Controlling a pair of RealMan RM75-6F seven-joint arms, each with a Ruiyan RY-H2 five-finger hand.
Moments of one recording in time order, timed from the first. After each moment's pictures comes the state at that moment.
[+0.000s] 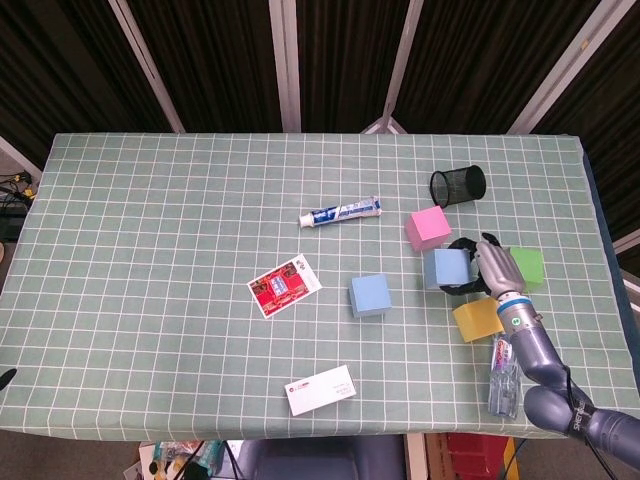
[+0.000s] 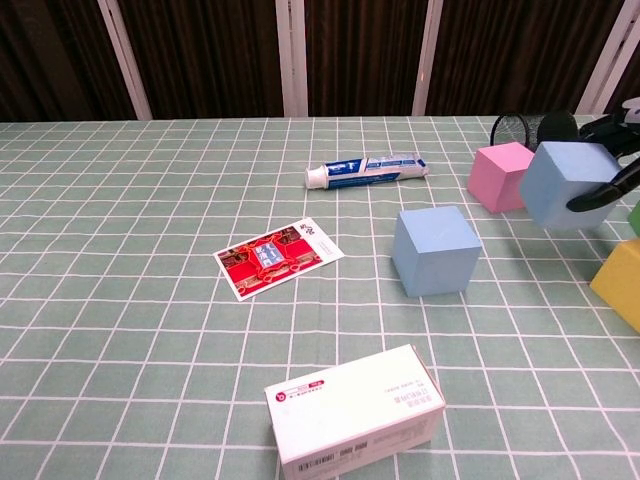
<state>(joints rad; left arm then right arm) 0.09 -0.99 -0.04 -1.71 1.46 1.61 -0.18 0.58 -1.27 0.28 -1.49 -0.95 0.81 0.08</state>
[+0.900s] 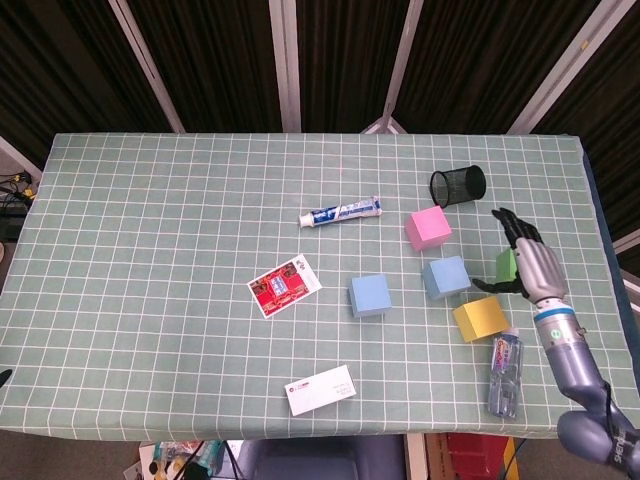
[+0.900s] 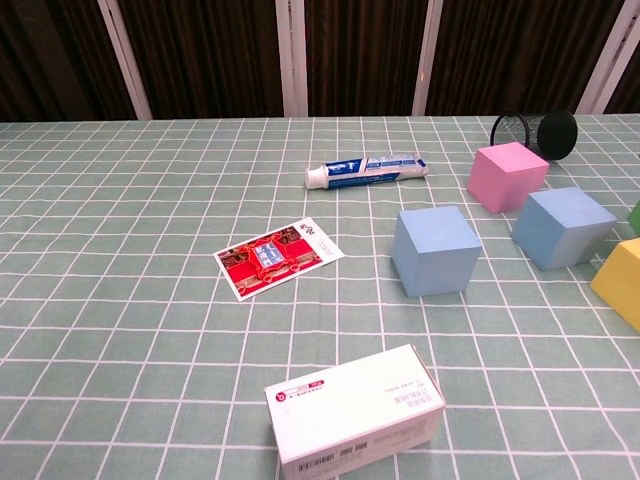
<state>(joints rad) 0.09 -0.98 -0.05 -1.70 1.46 1.61 -0.21 0.45 -1.11 0.27 -1.65 -1.08 1.04 0.14</state>
